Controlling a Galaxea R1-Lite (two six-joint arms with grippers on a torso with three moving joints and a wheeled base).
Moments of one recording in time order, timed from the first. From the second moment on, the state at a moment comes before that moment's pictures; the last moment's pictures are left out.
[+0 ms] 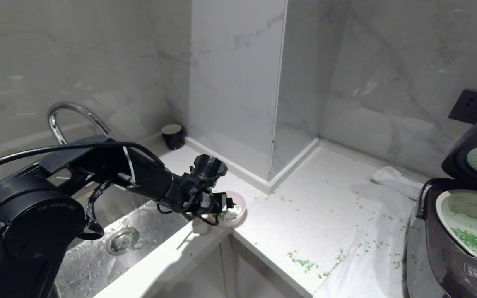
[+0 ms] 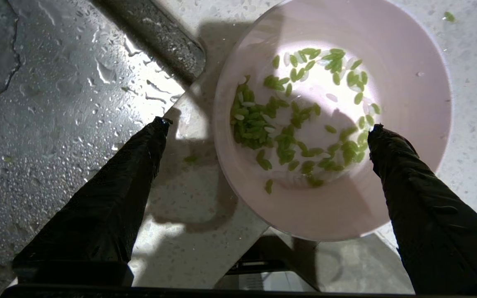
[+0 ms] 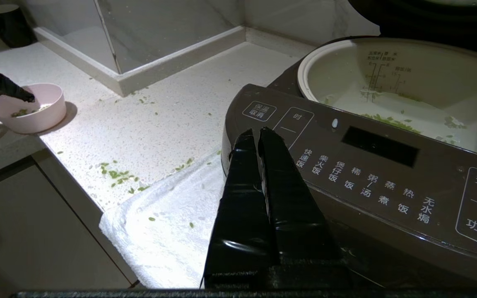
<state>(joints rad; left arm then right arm) -0.54 2.30 -1.38 -0.06 0.19 -0.44 0.00 0.00 0.00 0.00 0.00 0.00</state>
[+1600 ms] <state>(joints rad) -0.57 2.35 -1.35 -0.06 0.19 -0.45 0.00 0.00 0.00 0.00 0.00 0.00</state>
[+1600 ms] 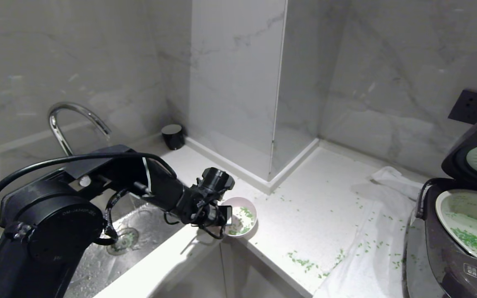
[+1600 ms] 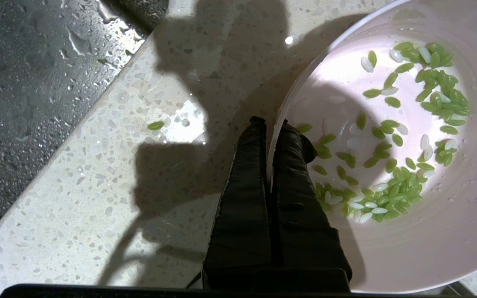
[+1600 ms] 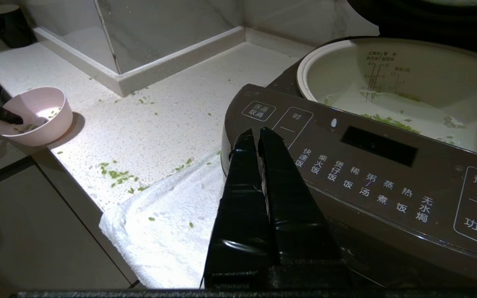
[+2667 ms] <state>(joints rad) -0.47 2.29 -1.38 0.01 0.14 -0.47 0.00 0.00 0.00 0.00 0.00 0.00</state>
